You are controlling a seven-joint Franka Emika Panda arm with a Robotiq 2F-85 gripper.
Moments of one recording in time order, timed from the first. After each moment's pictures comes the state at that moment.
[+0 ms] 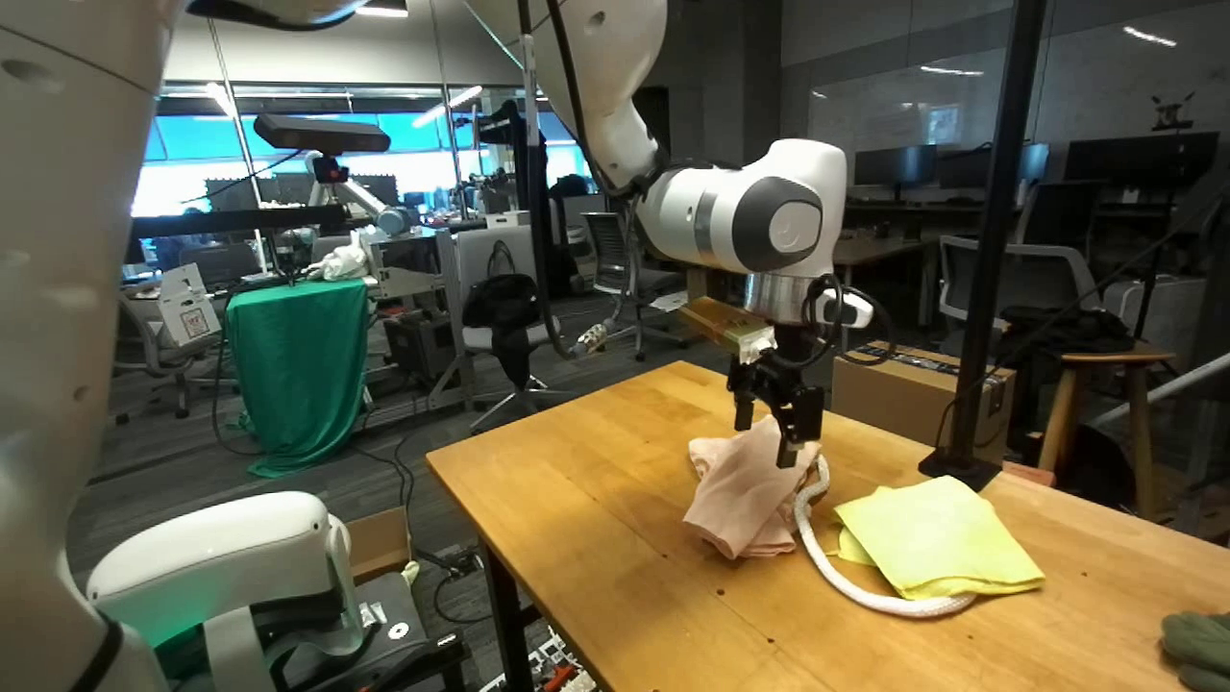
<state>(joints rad) 0.07 0.40 0.04 -1.90 0.03 2.21 0.31</state>
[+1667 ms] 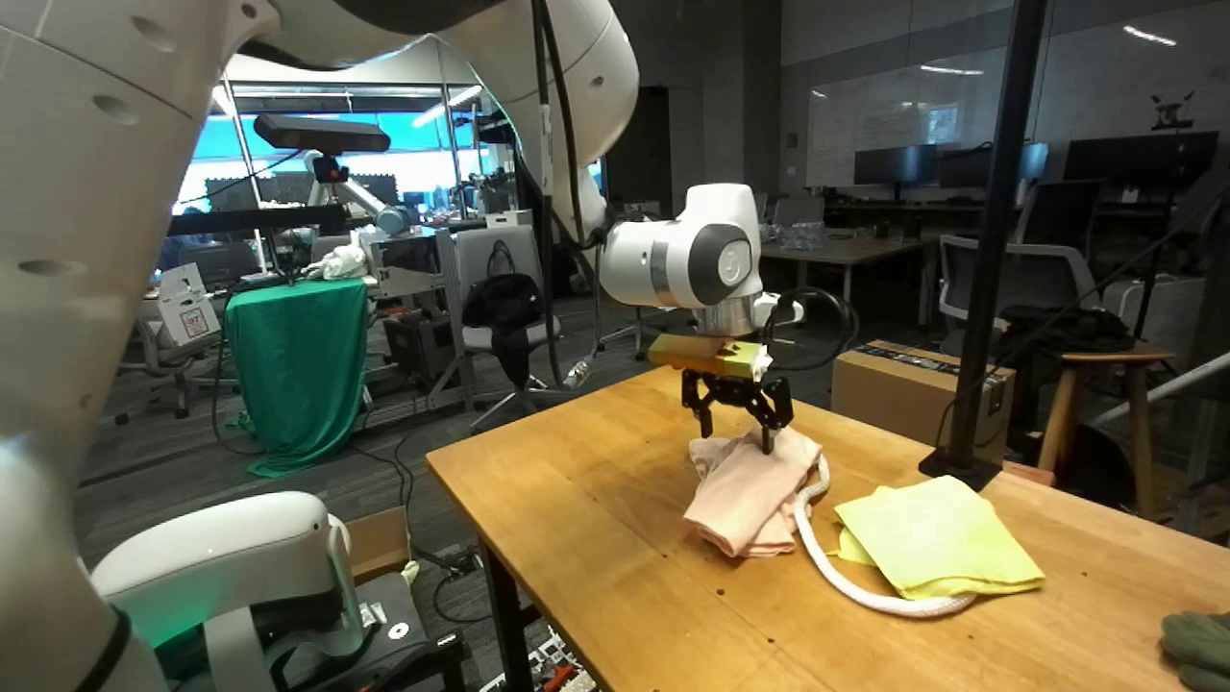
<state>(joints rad) 0.16 0.50 0.08 -1.90 -0.17 2.44 0.02</state>
